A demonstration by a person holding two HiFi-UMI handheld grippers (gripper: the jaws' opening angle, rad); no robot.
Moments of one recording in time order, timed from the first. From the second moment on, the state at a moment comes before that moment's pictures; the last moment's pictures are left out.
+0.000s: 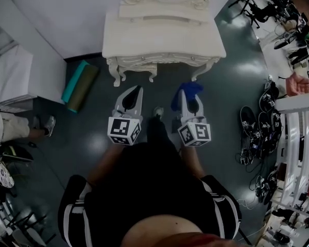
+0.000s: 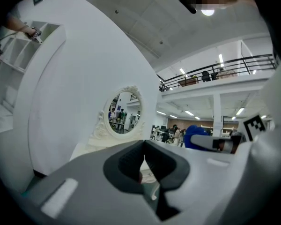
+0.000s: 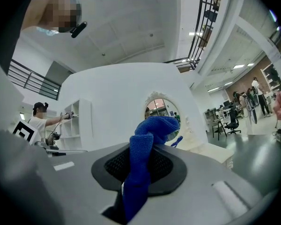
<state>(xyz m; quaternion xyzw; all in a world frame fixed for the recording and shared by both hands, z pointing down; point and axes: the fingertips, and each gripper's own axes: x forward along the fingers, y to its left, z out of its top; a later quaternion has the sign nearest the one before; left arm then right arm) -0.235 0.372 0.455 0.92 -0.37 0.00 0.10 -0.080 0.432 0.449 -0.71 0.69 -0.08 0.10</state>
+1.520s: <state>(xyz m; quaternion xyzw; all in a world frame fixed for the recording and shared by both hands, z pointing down) 0.004 0.150 0.442 0.92 -0.38 0.01 0.09 0.148 0.200 0.453 -0.69 0.71 -0.09 0.12</state>
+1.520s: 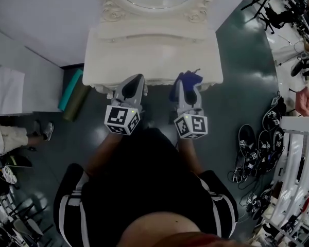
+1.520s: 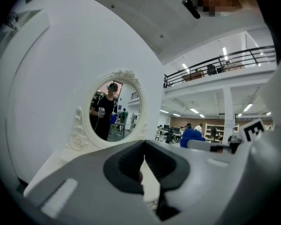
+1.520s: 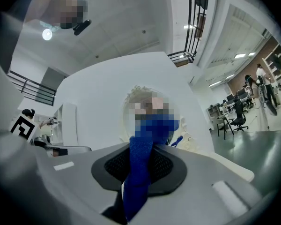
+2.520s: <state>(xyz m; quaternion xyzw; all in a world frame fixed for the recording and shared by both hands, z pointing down) 0.007 -0.053 0.450 0.92 -0.38 0.01 0.12 0.159 0.003 0.460 -0.71 0.69 -0.10 0.09</state>
